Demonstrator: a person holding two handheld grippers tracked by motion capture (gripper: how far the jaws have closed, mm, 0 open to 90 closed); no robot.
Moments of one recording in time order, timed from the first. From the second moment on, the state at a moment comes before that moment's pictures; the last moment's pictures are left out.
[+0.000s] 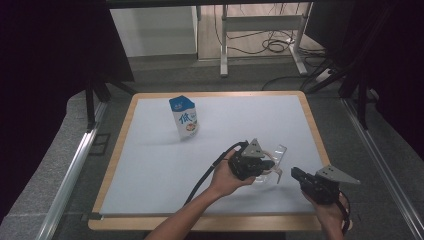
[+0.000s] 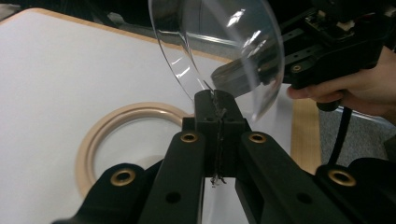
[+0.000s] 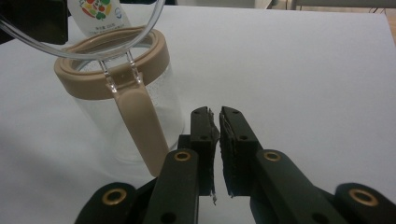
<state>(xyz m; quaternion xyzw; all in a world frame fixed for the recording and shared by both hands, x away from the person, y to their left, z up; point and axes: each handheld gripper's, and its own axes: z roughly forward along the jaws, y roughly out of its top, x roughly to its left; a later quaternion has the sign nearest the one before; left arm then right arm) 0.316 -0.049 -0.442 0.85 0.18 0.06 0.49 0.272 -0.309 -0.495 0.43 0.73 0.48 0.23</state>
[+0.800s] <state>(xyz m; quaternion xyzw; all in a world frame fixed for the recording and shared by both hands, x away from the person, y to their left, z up) 0.309 0.032 -0.460 0.82 0.27 0.10 0.50 0.279 -0.308 -0.505 0.43 0.74 0.47 0.23</state>
